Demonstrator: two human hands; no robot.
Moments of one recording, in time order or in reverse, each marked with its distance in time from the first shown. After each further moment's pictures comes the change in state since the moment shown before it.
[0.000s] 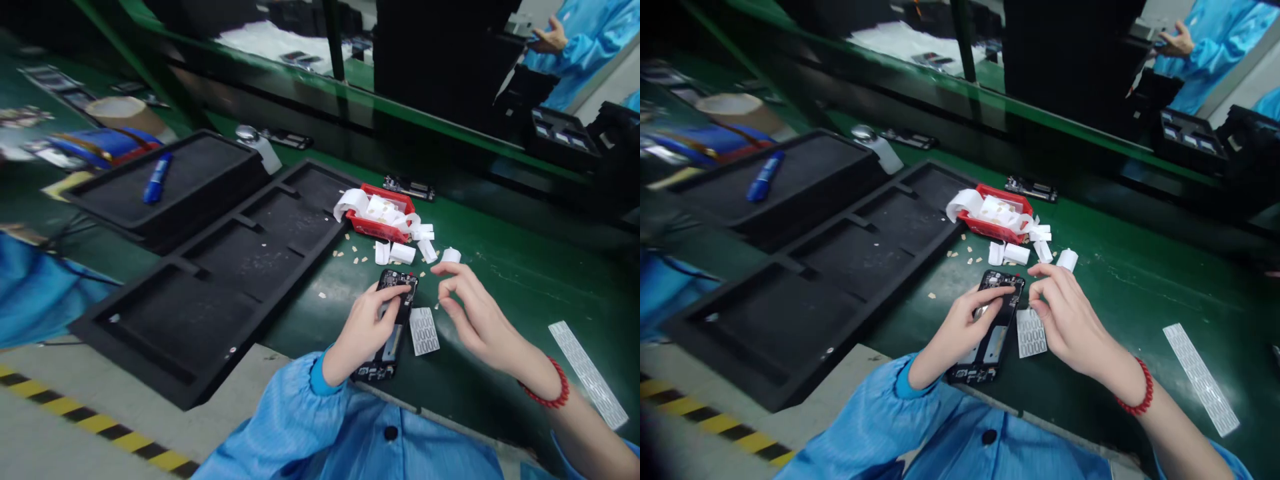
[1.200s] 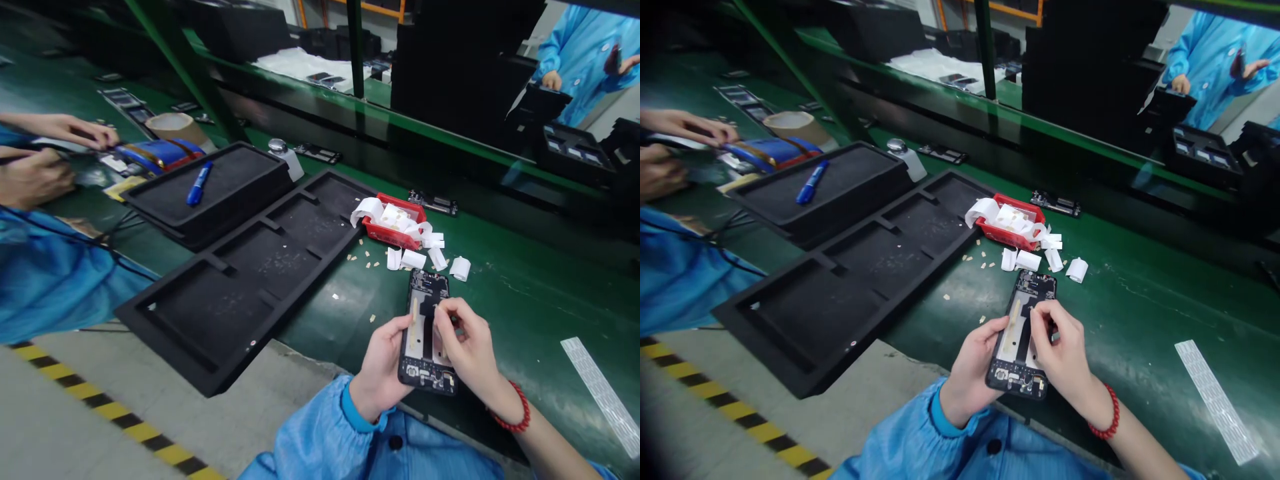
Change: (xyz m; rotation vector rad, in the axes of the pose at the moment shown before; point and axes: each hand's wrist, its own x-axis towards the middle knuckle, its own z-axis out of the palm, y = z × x) left_hand -0.025 0.023 0.028 -1.211 -0.226 -0.675; right_hand -0.009 -0.019 0.052 0.306 0.348 0.210
